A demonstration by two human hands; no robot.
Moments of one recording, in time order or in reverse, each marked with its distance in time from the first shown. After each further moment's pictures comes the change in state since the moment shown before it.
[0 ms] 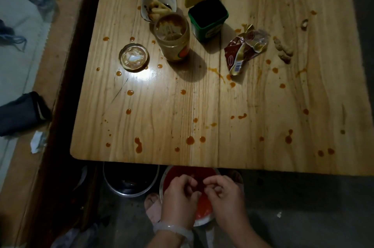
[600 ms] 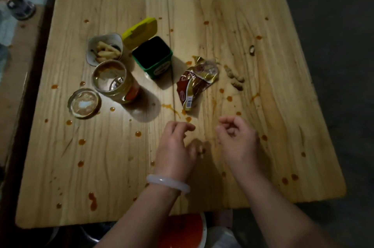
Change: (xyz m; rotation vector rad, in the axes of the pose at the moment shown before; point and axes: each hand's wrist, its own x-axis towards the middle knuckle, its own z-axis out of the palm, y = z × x) left_hand 0.078 0.191 0.008 0.214 0.172 0.619; right_hand 0.126 -0.091 -0.144 0.310 0.431 -0.228
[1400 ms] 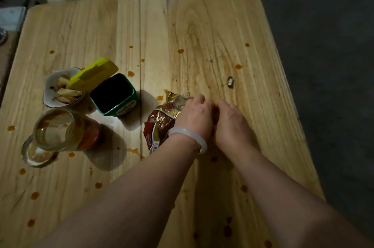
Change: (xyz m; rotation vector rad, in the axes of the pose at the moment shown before) left_hand 0.180 0.103 0.073 0.438 -0.218 0.262; right_hand 0.166 -0.023 -0.030 -0.713 -0.125 -0.097
